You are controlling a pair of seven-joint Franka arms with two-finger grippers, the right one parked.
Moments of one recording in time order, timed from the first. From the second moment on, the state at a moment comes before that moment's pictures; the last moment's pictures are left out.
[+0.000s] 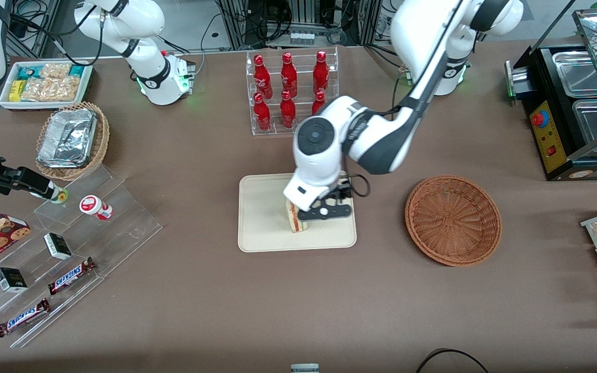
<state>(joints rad) -0.65 0.61 -0.04 -1.33 0.07 1.89 -0.76</state>
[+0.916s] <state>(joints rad) -0.36 0.30 -0.03 -1.61 0.00 1.81 -0.28</state>
